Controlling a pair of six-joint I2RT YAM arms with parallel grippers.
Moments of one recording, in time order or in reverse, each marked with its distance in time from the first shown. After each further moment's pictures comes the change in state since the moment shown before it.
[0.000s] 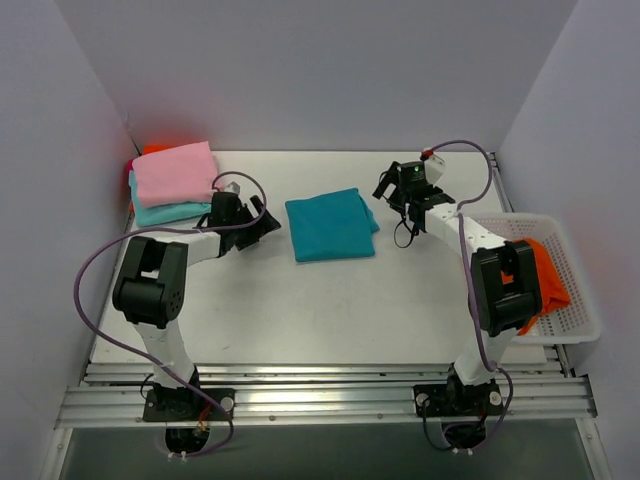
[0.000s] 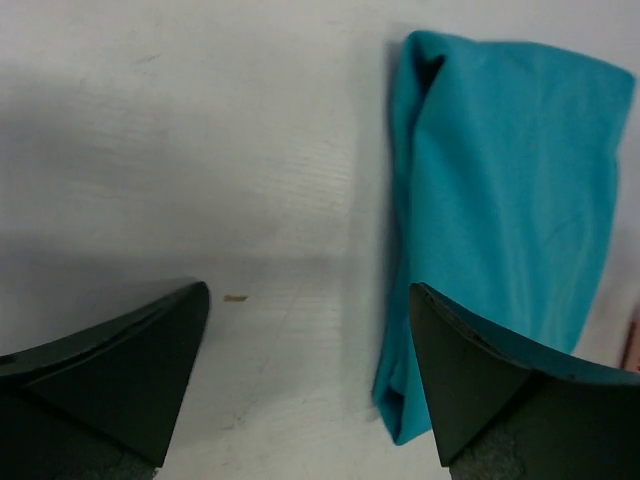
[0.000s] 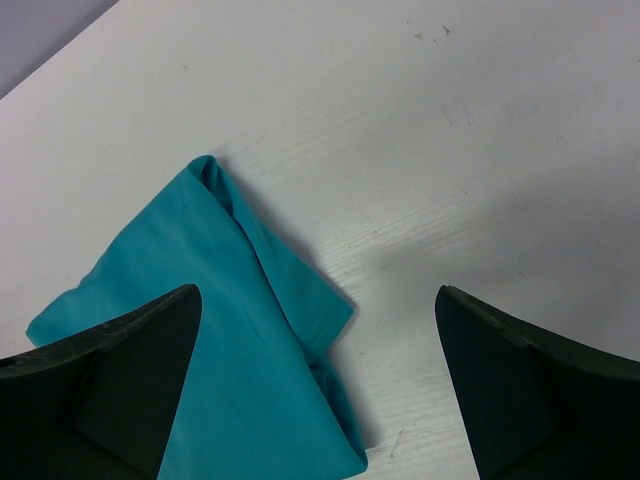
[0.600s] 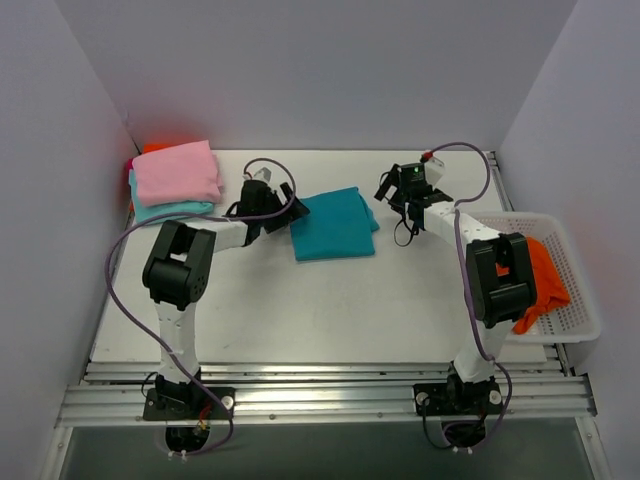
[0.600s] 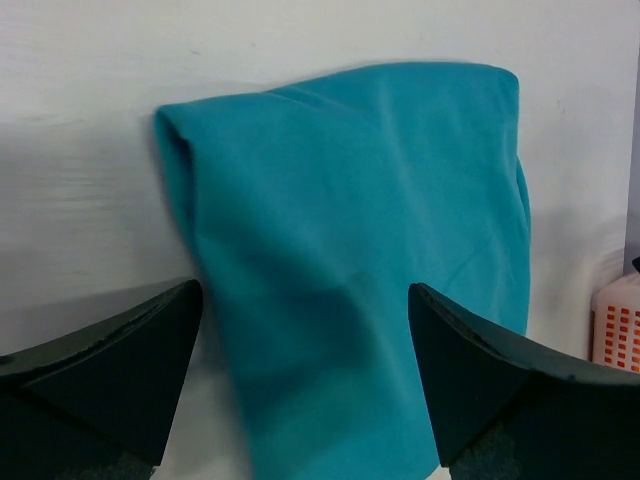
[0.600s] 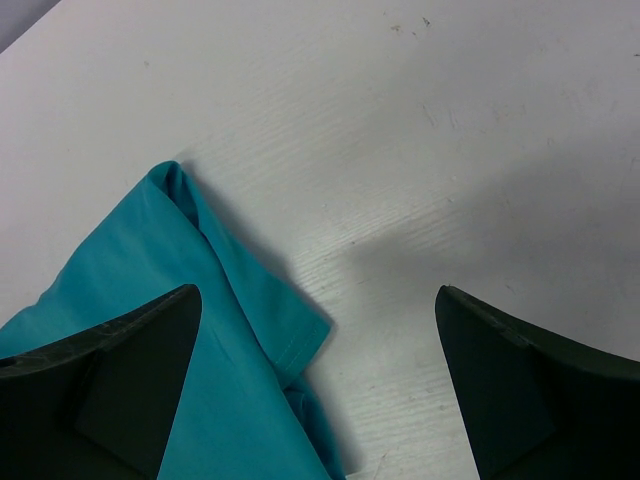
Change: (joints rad) left arm -0.108 0.208 0.192 0.188 0.046 -0.046; right arm -0.027 0.058 0.003 0.023 -0.006 -0.013
